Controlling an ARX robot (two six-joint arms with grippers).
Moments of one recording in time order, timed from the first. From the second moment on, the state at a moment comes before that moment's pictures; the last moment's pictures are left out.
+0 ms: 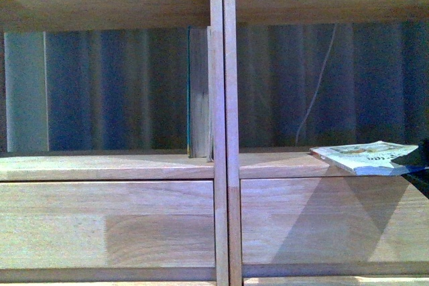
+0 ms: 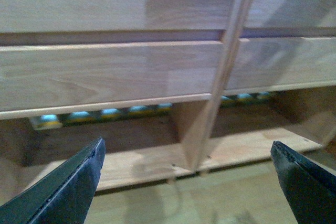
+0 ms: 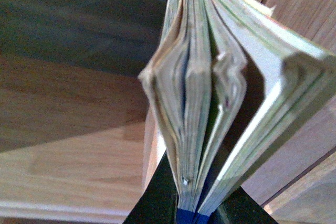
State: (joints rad) left arm 0.26 0.25 0.07 0.03 0.68 0.03; right arm -0.08 1.51 0.87 0.69 -0.19 1.32
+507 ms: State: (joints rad) left arm 0.42 1.16 0.57 0.63 0.75 -0.23; right arm -0.23 1.07 0.68 0.89 -0.55 1.25
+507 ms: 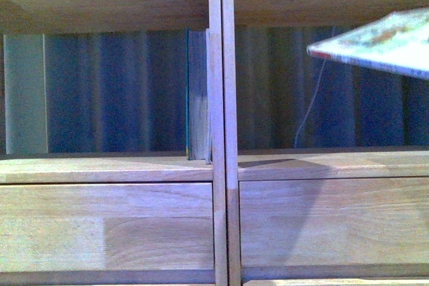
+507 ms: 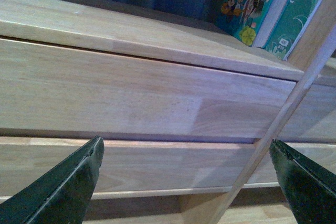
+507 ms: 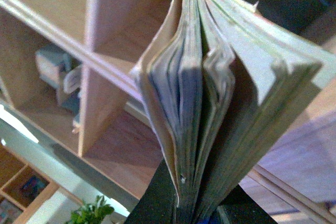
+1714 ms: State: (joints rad) left arm -0.27 1.55 1.03 1.30 0.81 -1.28; right arm 0.39 1.26 0.79 1.12 -0.42 0.90
